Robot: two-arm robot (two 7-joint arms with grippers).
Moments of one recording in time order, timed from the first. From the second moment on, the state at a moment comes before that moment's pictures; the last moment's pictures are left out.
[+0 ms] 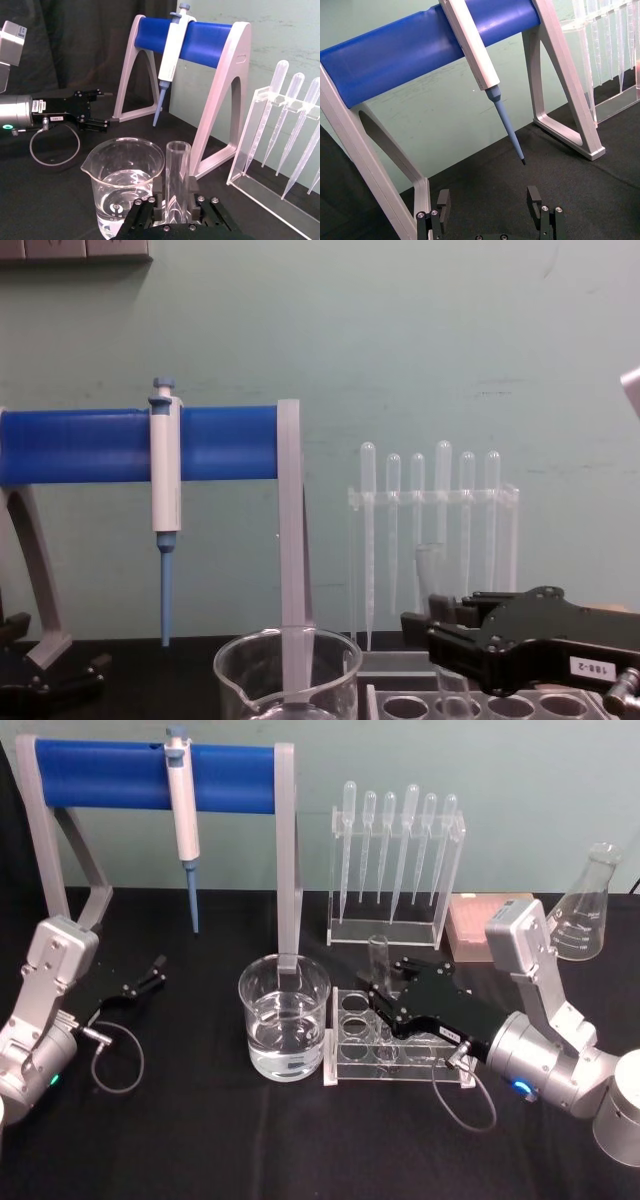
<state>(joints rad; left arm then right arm) -0.20 0.60 0.45 -1.41 -0.25 -0.12 0.03 0.20 0.46 -0.42 -1.60 0.32 0.04 0.46</state>
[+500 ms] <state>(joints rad) -0.20 0.60 0.45 -1.41 -0.25 -0.12 0.03 -0.01 0.51 -0.32 -1.76 0.34 0.02 0.38</state>
